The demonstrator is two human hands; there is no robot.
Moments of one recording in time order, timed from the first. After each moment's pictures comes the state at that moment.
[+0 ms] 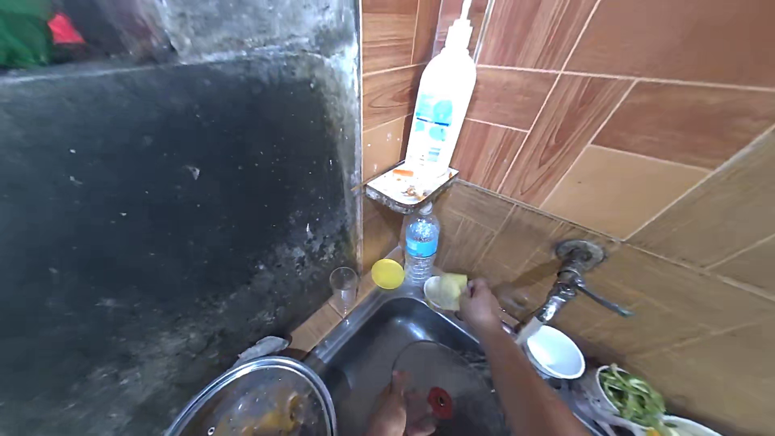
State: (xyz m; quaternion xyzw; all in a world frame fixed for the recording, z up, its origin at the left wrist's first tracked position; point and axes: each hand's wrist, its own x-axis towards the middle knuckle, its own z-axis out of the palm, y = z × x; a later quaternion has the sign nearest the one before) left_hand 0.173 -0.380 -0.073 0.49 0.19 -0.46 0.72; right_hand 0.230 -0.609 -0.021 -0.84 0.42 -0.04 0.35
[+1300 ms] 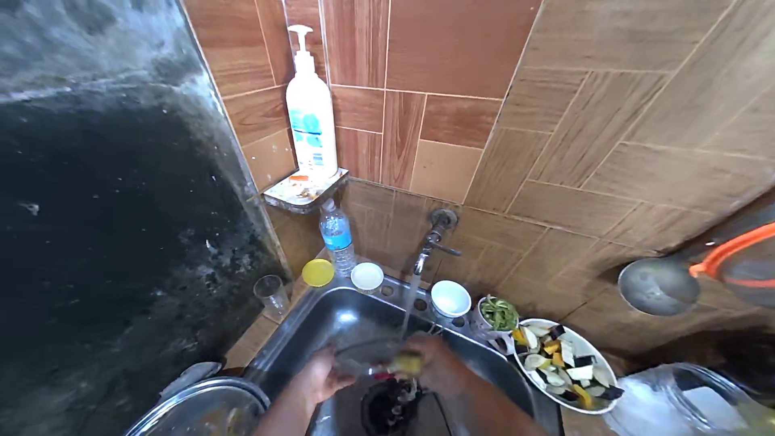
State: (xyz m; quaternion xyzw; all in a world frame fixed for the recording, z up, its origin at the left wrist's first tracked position) left_hand 0.217 -0.392 -0.064 0.63 0.13 -0.49 0.59; right_hand 0.047 -0.575 -0.010 -0.89 0.13 0.03 0.44
